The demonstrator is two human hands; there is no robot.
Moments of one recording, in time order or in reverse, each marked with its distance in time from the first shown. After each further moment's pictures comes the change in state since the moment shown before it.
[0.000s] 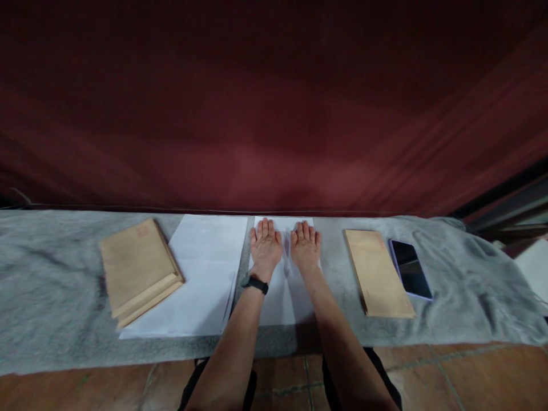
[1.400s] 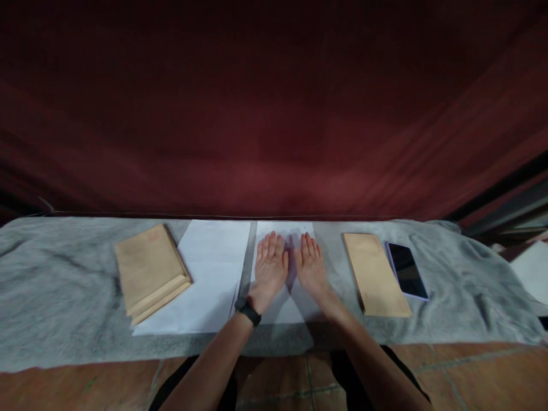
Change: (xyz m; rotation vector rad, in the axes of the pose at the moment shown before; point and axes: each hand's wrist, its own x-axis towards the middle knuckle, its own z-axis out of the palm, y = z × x) left_hand -0.059 -0.002 -0.018 0.027 0.051 0.208; right_hand -0.051 0.021 -0.015 0.023 0.090 -0.232
